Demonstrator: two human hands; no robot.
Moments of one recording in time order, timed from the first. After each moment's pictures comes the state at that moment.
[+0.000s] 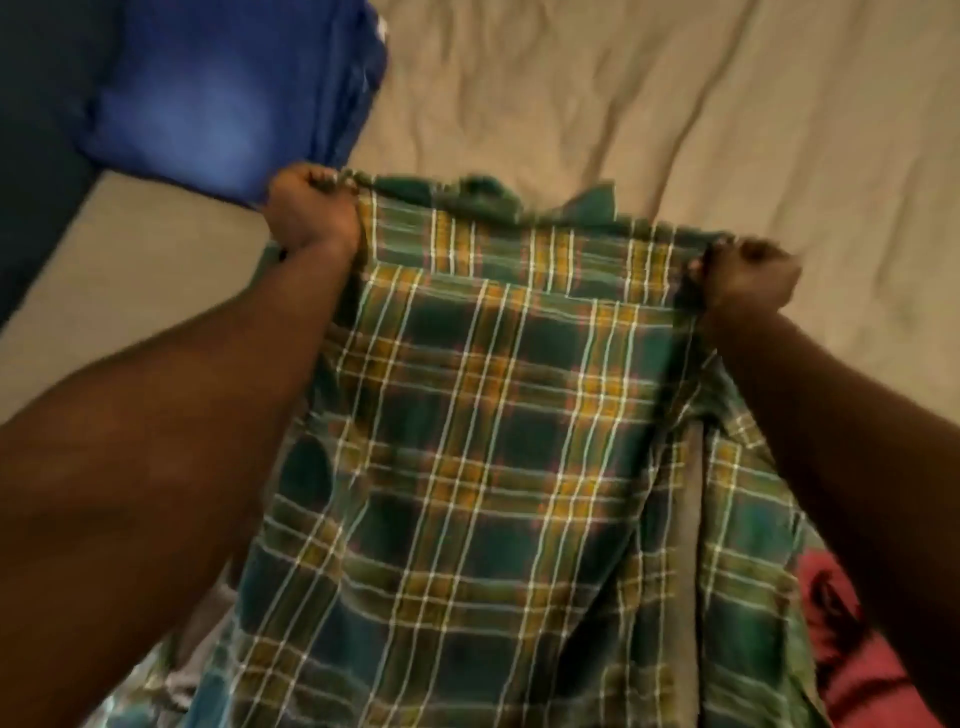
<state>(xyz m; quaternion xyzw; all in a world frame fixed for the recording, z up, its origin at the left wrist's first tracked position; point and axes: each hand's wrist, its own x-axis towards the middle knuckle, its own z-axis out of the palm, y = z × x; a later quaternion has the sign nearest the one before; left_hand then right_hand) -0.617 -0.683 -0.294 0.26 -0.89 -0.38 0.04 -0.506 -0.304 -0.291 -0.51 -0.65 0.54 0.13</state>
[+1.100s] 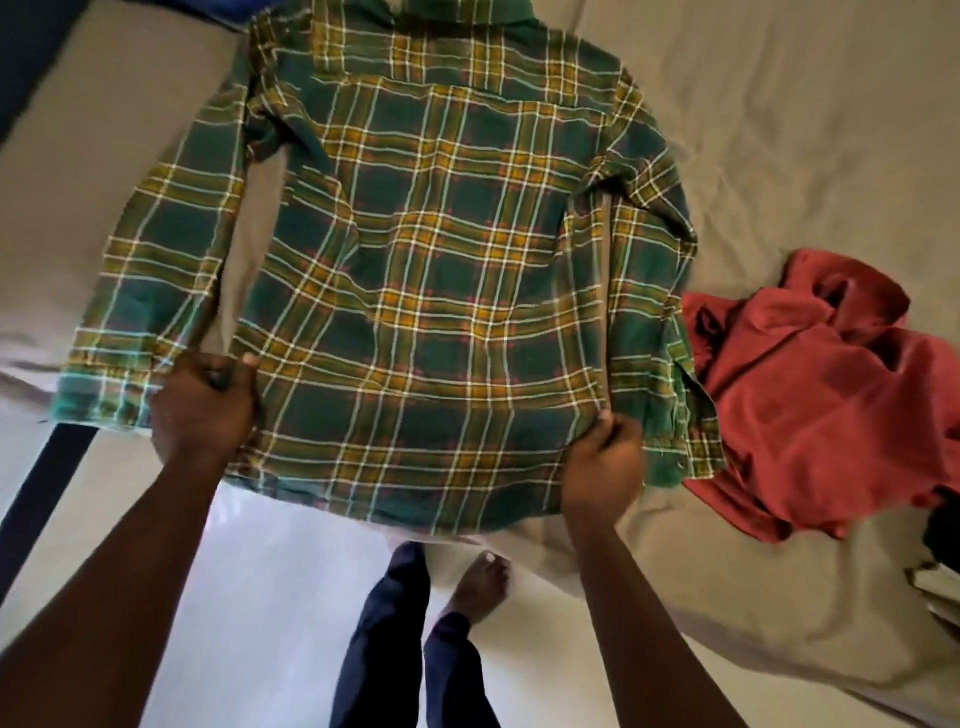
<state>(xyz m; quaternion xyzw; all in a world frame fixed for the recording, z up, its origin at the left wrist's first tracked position) -0.167 -0.812 -0.253 0.26 -0.92 -0.26 -0.10 -0.043 -0.476 -0.265 -0.52 -0.79 0.31 0.09</state>
